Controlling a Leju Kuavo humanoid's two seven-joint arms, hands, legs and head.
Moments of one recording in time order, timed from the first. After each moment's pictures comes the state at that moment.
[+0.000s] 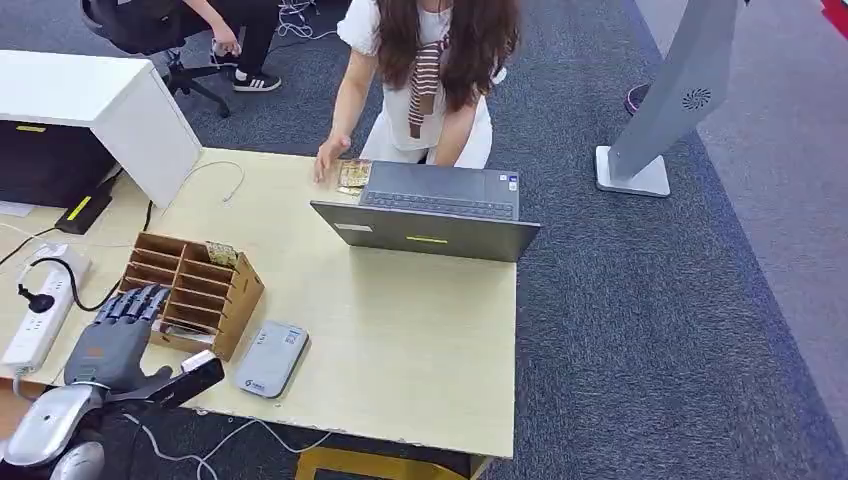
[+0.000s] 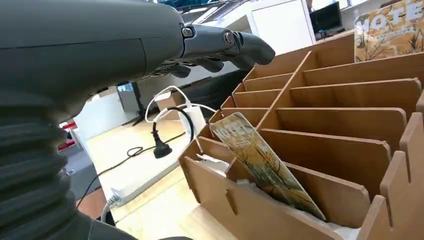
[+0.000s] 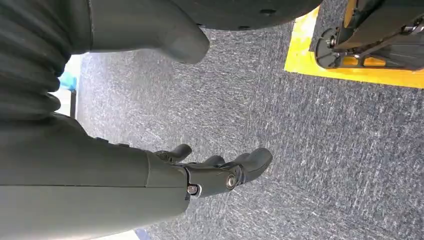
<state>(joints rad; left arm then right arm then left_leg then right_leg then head) 0.11 0.49 -0.04 -1.67 -1.08 -0.03 0.18 -0.03 0.20 -0.69 -0.20 0.91 -0.11 0.11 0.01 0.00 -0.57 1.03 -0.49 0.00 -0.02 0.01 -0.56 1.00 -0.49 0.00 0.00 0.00</state>
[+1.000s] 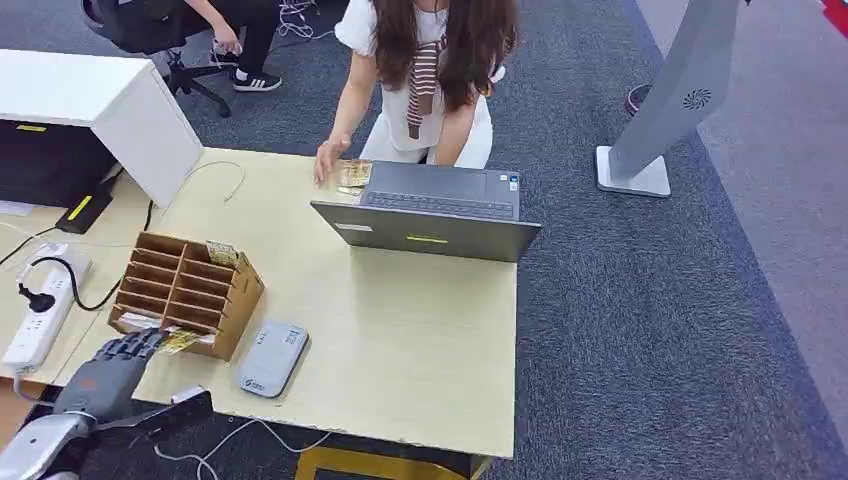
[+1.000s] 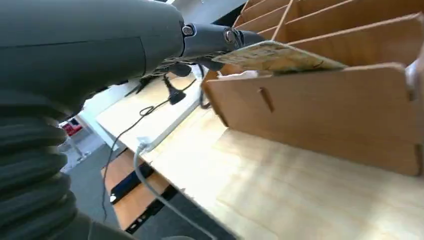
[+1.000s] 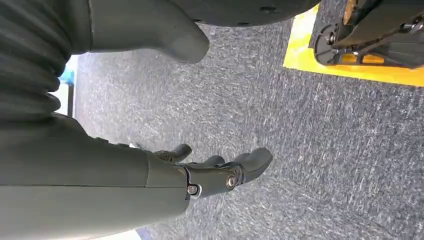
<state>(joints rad) 0.22 0.61 -0.07 -1.71 -0.93 -0.16 0.22 -0.03 0.20 -0.70 -0.20 0.95 -0.11 0.10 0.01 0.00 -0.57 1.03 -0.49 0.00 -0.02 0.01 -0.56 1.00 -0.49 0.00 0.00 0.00</state>
